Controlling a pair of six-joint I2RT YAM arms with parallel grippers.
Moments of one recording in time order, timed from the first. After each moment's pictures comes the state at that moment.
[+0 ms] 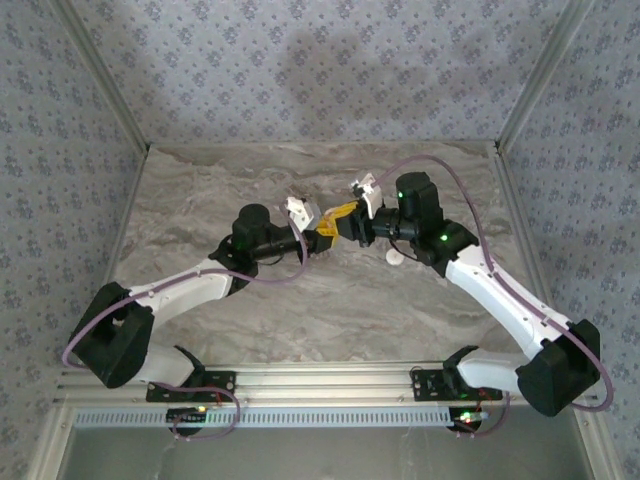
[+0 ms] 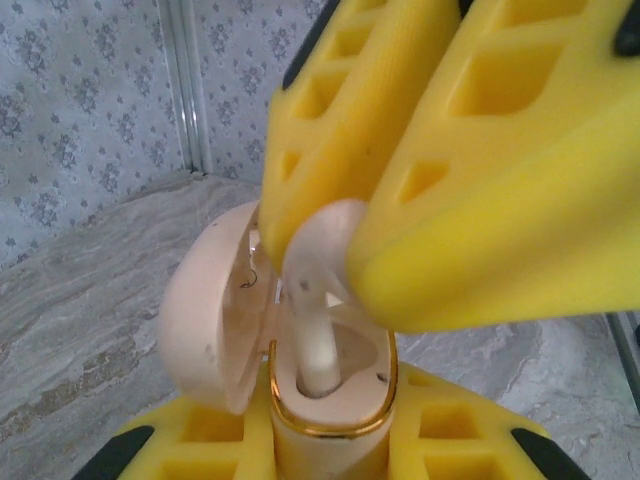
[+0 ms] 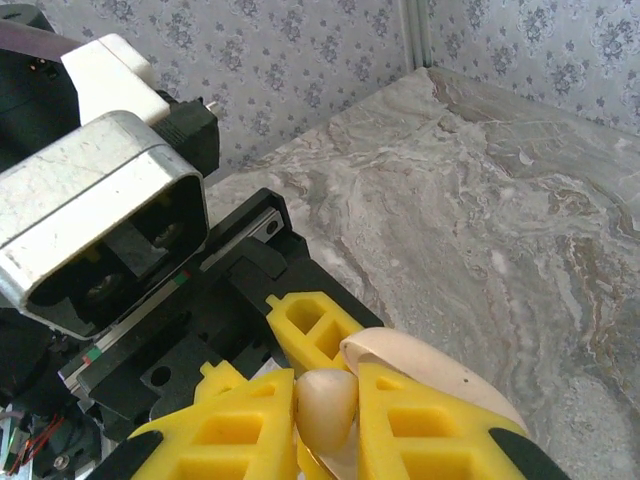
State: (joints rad) left arm -0.69 1.39 0.77 0.52 0.55 0.01; right arm 0.55 1.22 1.05 -0.24 -0.57 0.03
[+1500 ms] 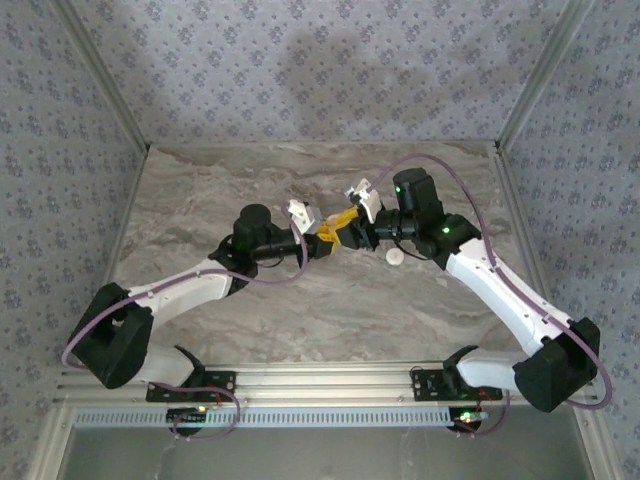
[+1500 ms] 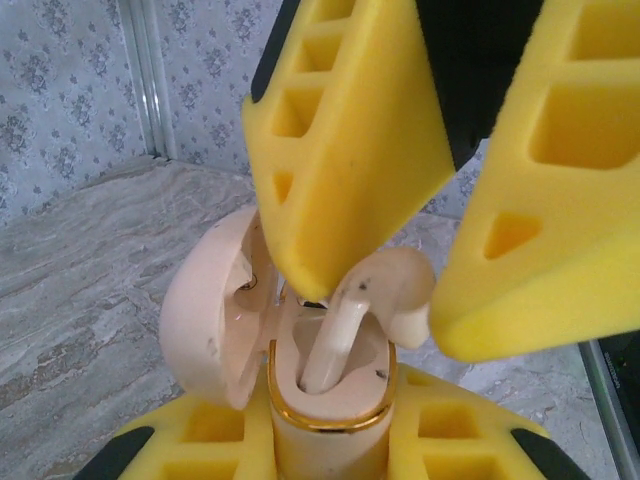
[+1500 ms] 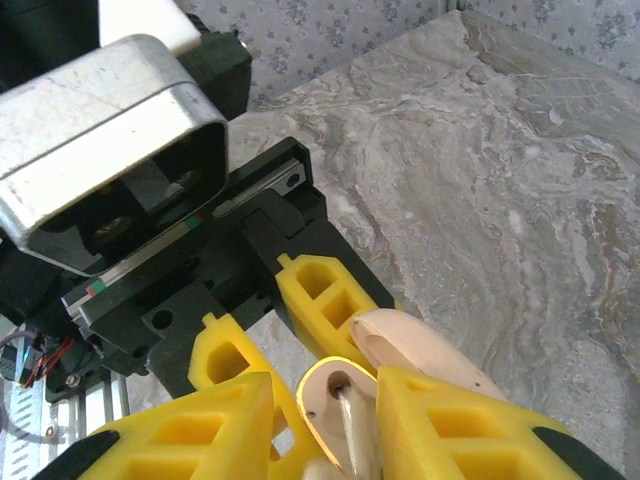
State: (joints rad) left arm -0.69 1.38 0.77 0.48 0.62 0.01; right arm 0.53 1.24 1.14 -0.44 -0.62 -0.13
